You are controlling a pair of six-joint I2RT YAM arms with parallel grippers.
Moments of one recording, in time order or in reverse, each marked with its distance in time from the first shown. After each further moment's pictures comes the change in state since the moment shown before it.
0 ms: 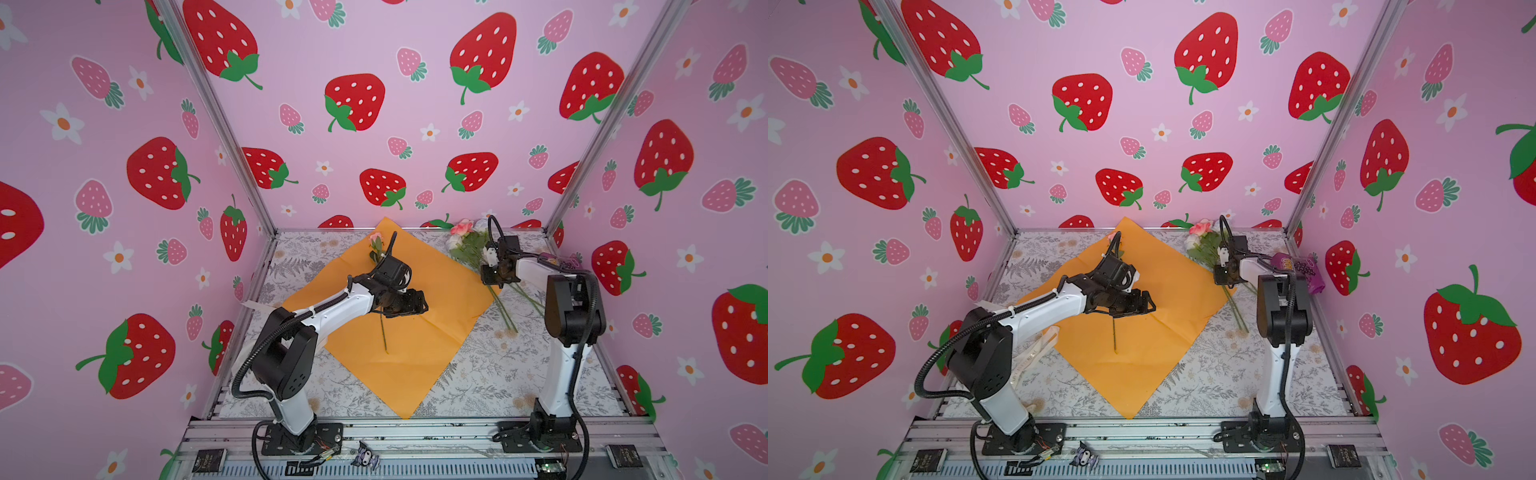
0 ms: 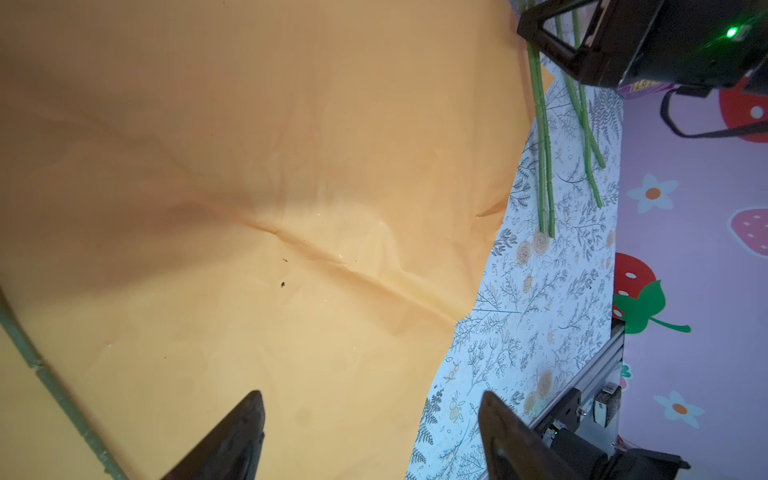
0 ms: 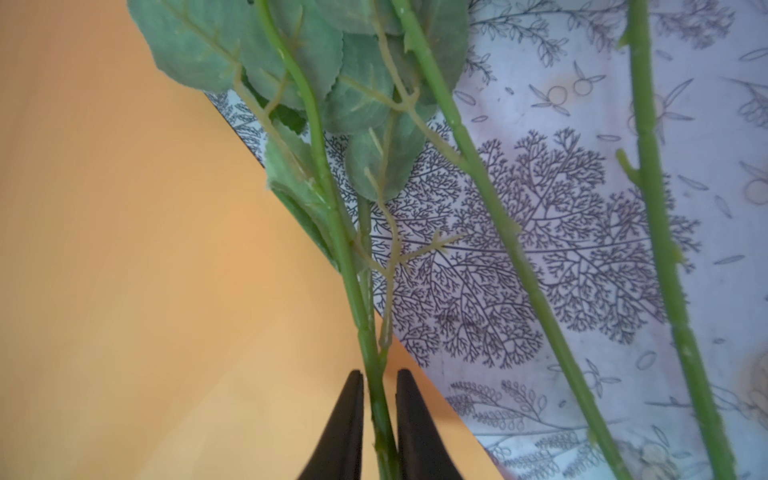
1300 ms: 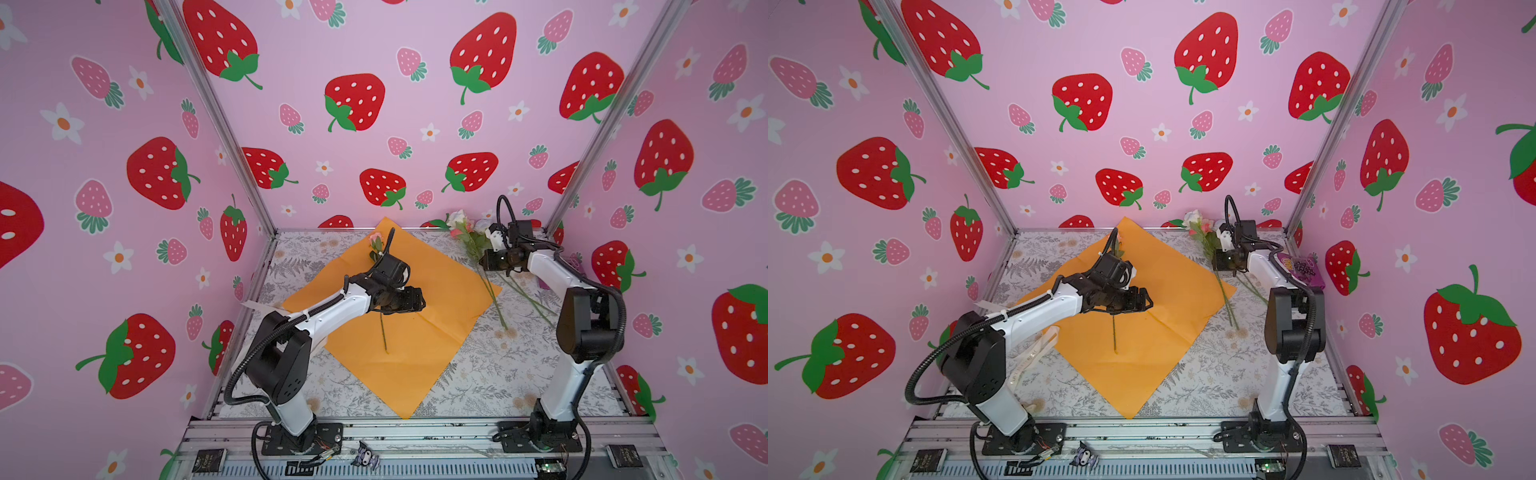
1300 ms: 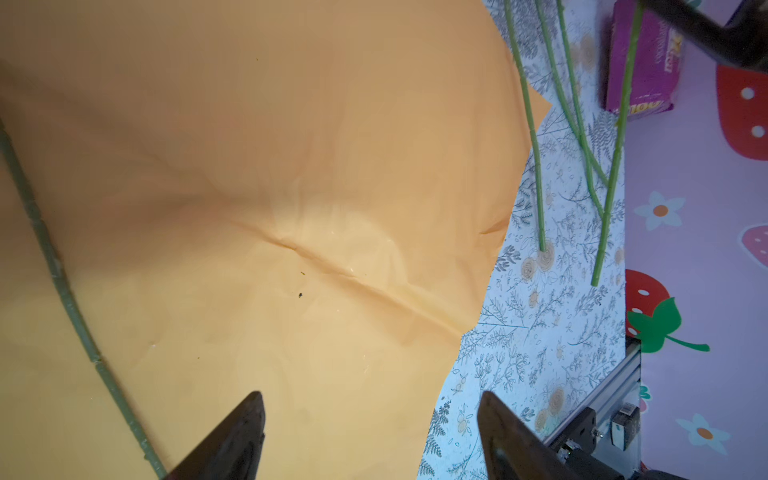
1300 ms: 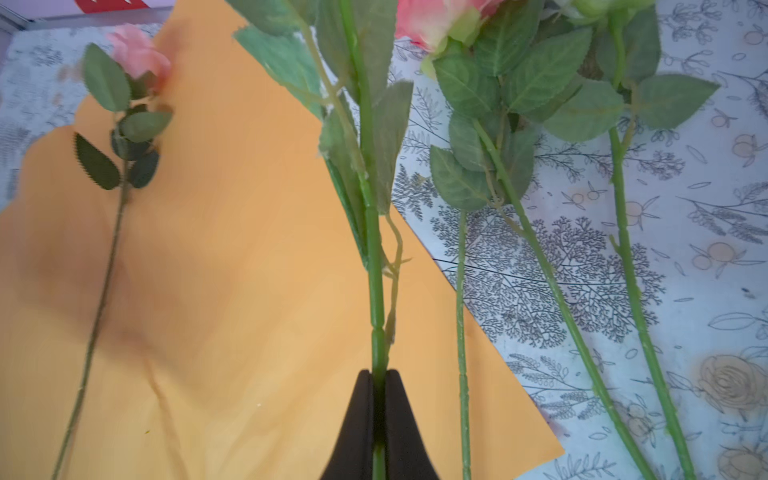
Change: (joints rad) left arm 0.003 -0.064 0.000 -0.008 -0.090 0.010; right arm 0.002 -0.196 0.049 -0.101 -0.224 0.044
